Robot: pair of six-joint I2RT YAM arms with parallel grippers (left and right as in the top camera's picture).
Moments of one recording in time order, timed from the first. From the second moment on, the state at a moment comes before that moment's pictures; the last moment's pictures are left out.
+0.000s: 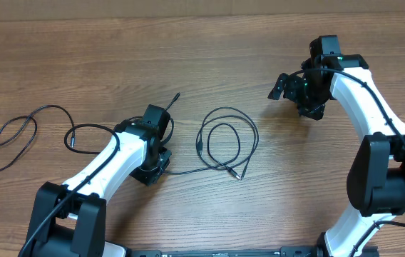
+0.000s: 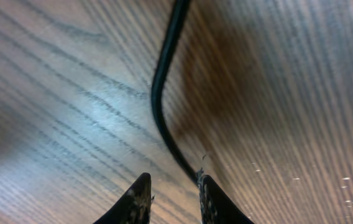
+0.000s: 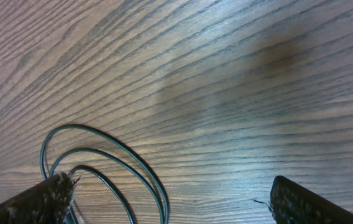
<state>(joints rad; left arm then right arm) -0.33 1.61 0.91 -0.91 0.00 -1.36 0.03 1.93 1.50 -0.96 -0.28 0.43</state>
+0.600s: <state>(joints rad) -0.33 1.68 0.91 -0.88 0.01 -1.39 0.03 1.93 1.50 -0.96 -0.28 0.43</state>
